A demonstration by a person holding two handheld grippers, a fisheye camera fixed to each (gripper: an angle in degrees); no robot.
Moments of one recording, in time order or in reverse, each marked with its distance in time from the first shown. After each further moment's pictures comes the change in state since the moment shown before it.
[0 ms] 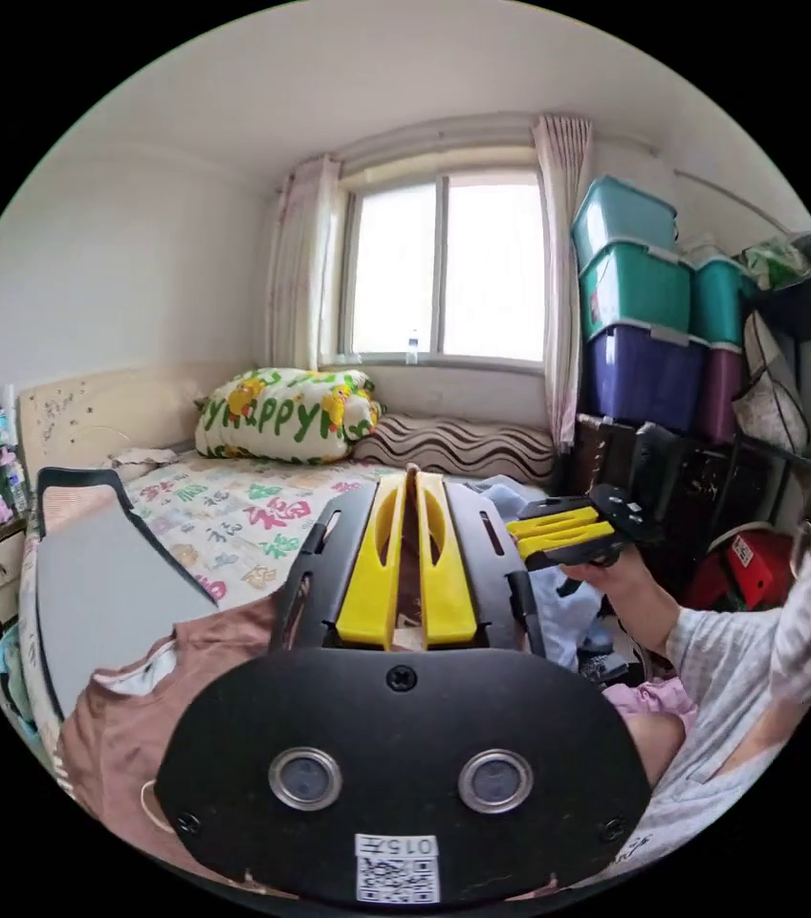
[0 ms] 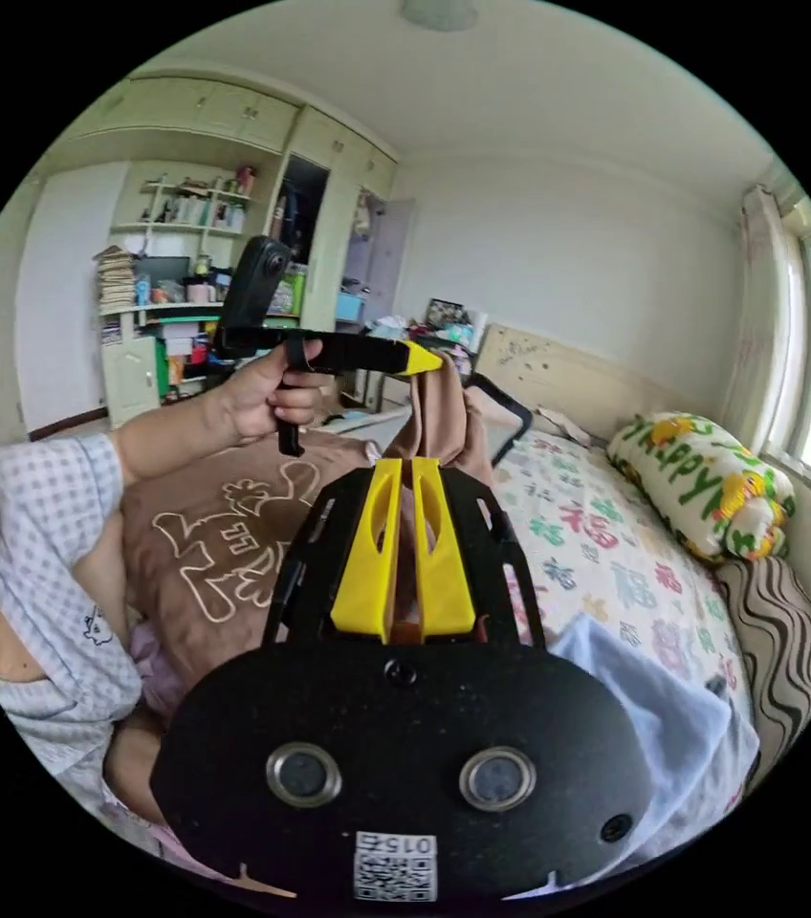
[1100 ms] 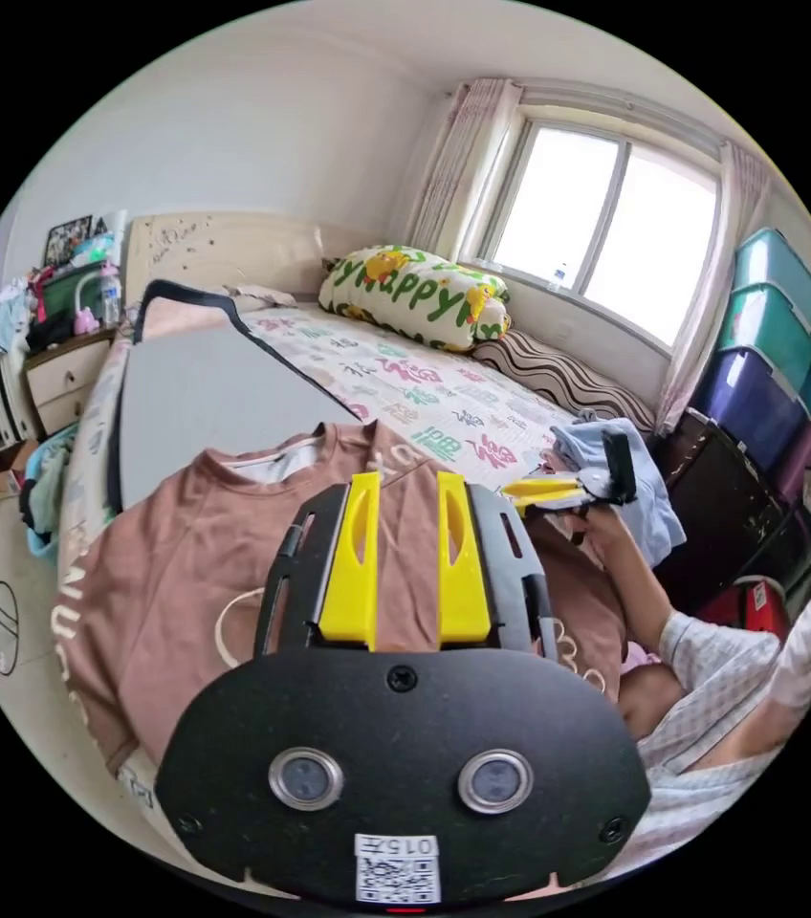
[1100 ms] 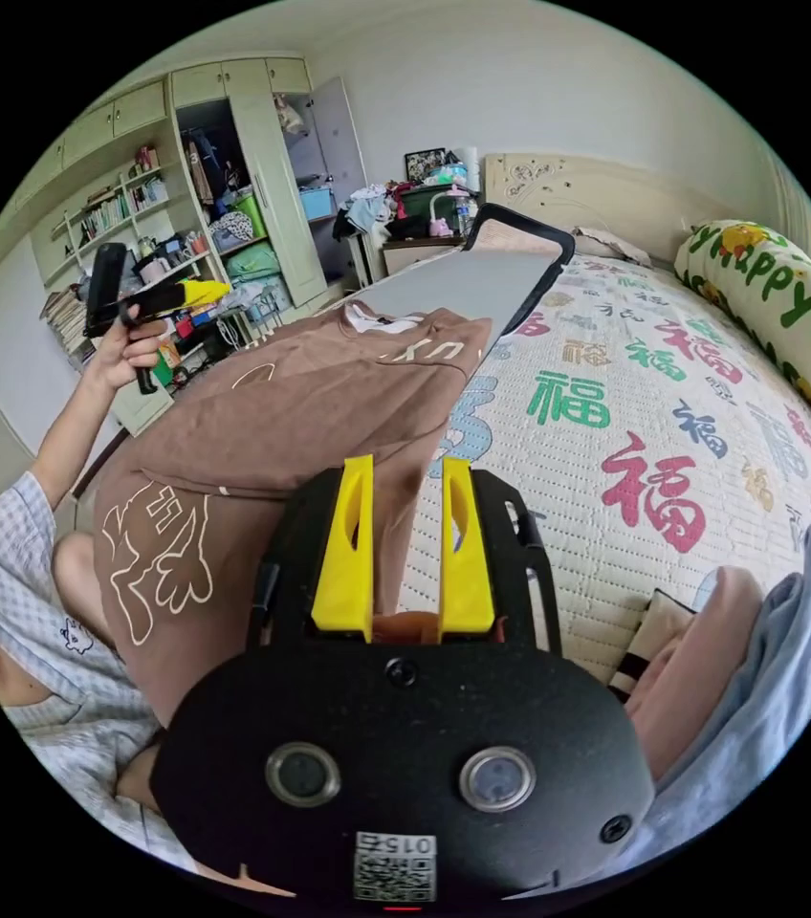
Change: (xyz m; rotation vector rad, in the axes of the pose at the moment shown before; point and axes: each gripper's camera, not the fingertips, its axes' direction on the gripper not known) left arm -0.181 0.115 -0.032 -0.340 -0.167 -0.367; right arm 0.110 0.112 0.234 -0.366 -0.178 0.335
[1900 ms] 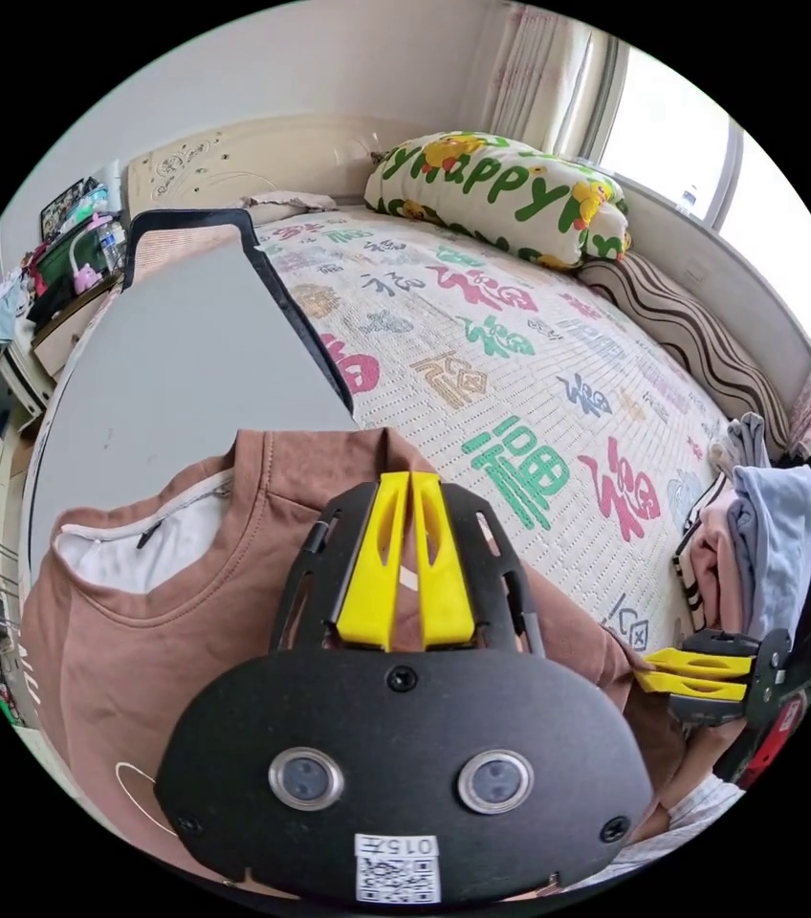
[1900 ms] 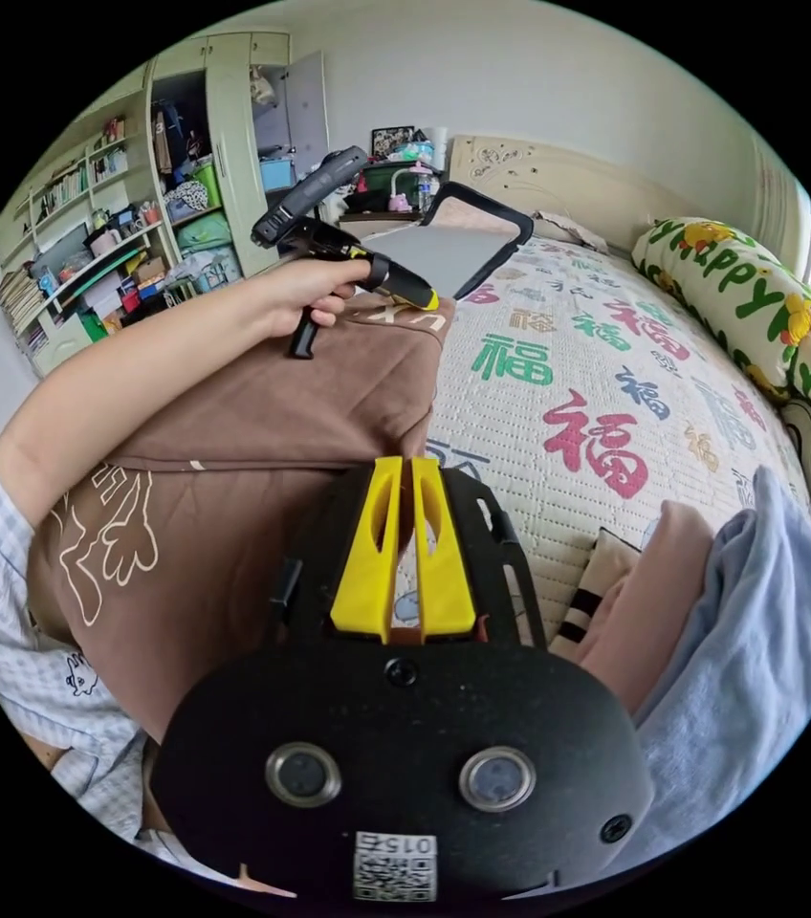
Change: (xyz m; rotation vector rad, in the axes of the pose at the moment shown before) left arm 0.070 -0.138 0.286 -0.276 -0.272 -0.088; right arm -0.004 0.024 0.015 -0.099 0.212 0.003
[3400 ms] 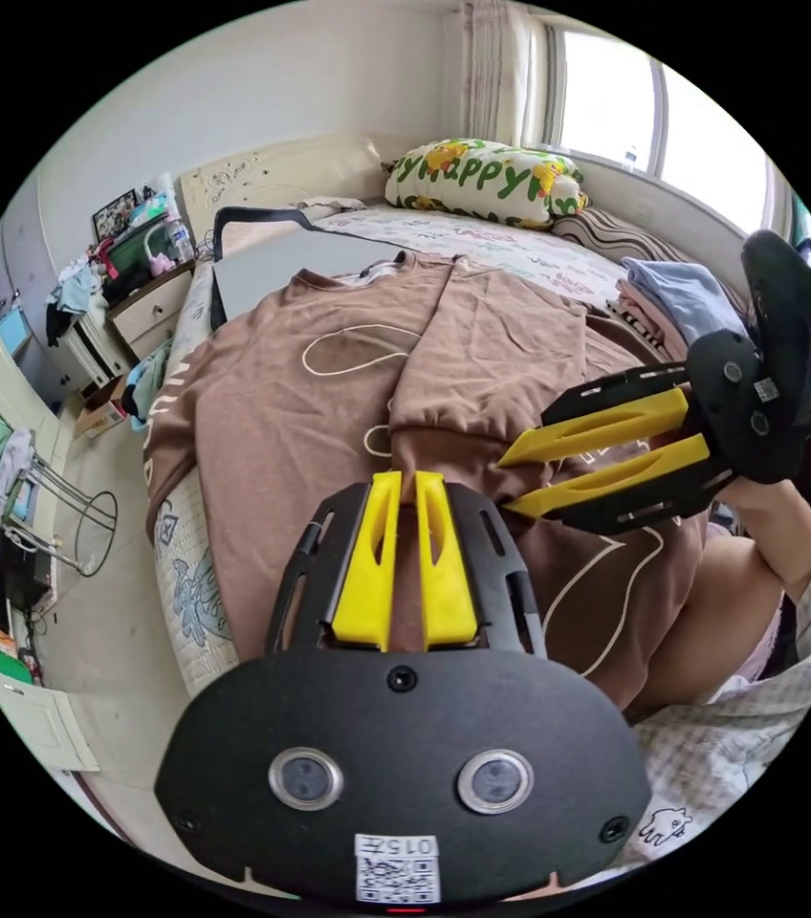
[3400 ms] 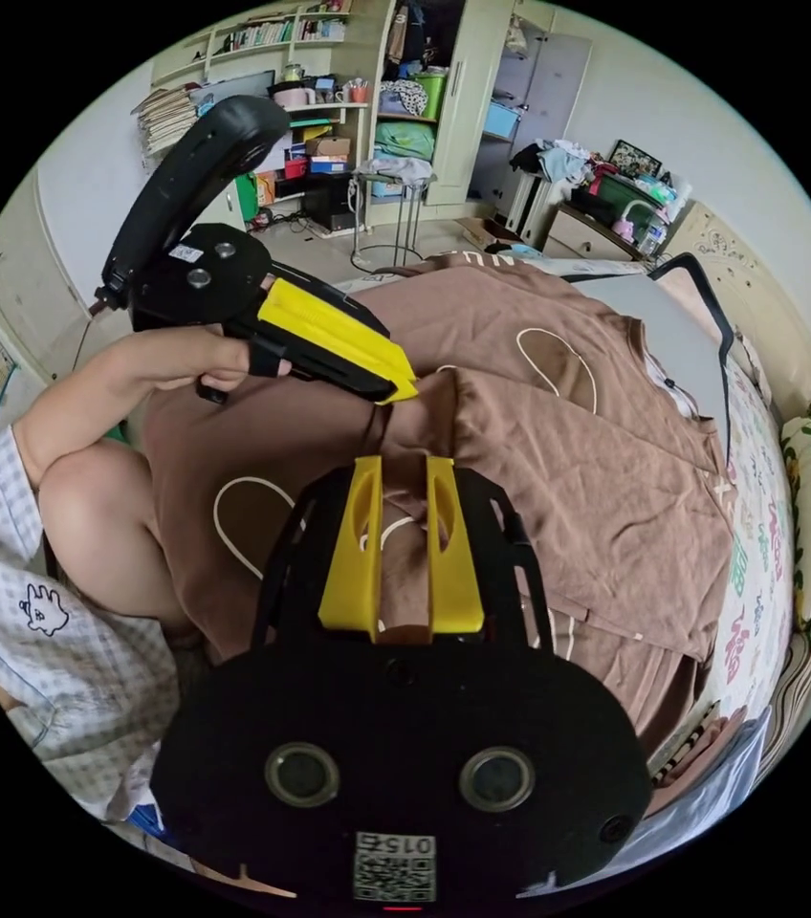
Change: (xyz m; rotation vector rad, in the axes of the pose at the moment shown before) left arm -0.033 0.355 -0.237 0.015 -0.107 0.096; right arm -0.455 -0.031 0.055 -0.141 -0.142 -0.460
